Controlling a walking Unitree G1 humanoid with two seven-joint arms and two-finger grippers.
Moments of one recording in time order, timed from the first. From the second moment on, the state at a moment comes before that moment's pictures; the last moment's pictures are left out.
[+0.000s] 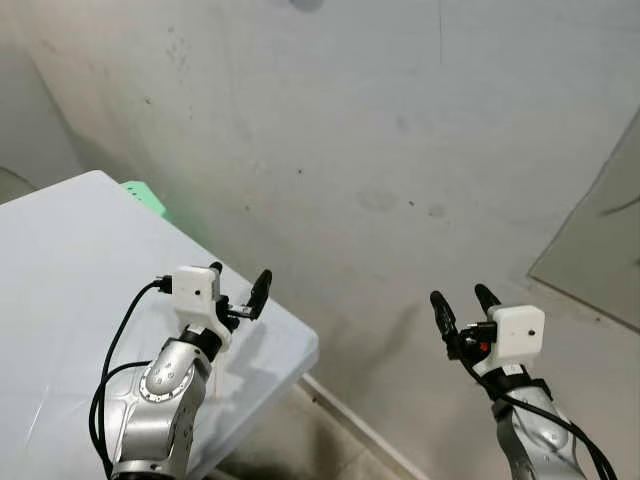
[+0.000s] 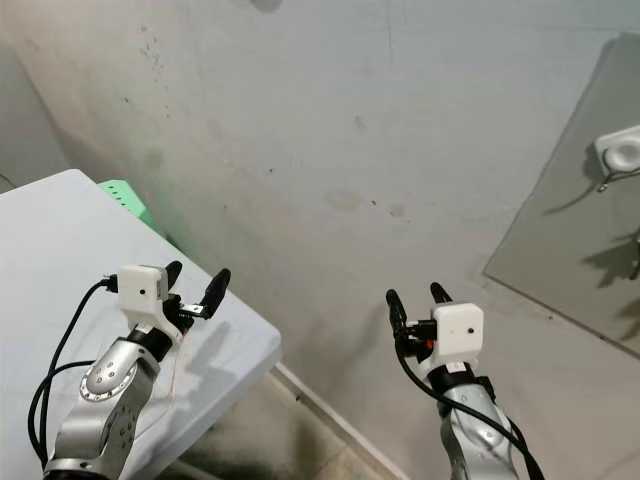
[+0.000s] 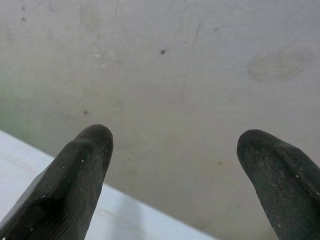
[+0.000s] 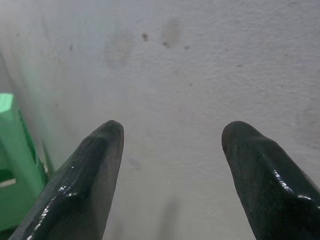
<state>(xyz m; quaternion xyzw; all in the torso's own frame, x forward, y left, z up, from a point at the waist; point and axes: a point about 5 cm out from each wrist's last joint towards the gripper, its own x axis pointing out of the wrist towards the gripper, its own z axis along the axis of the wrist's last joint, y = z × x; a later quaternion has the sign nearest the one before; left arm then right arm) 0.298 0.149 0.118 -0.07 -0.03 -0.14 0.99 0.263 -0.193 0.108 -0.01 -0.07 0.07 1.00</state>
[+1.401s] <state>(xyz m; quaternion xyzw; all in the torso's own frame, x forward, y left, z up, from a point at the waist) 0.289 0.156 0.118 -0.11 -0.01 -0.13 0.98 0.248 -0.195 0.107 0.01 -0.06 0.08 1.00</state>
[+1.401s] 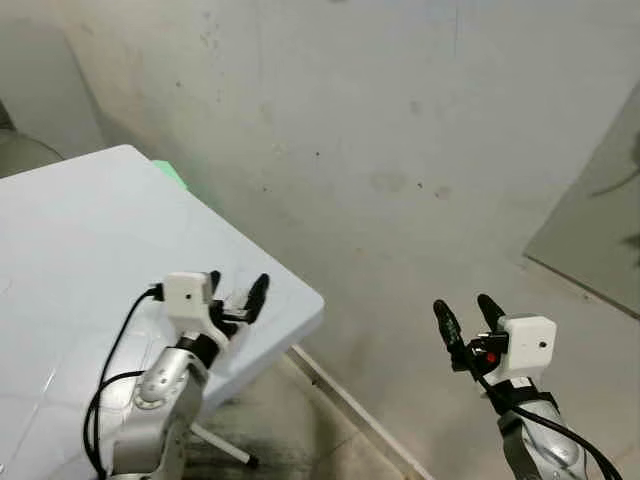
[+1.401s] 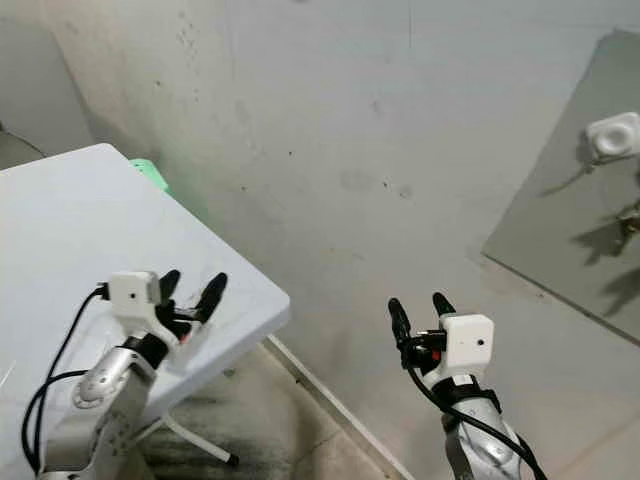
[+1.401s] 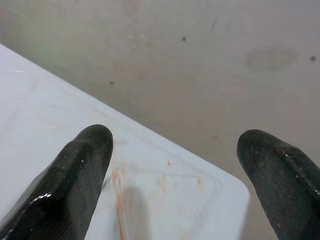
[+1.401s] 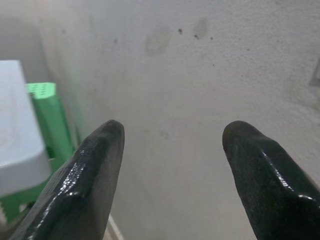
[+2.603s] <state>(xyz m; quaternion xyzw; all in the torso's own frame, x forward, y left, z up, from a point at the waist) 0.294 0.153 0.122 -0.12 -0.01 -0.13 0.98 0.248 -0.196 0.108 -0.03 -0.05 0.08 1.00</state>
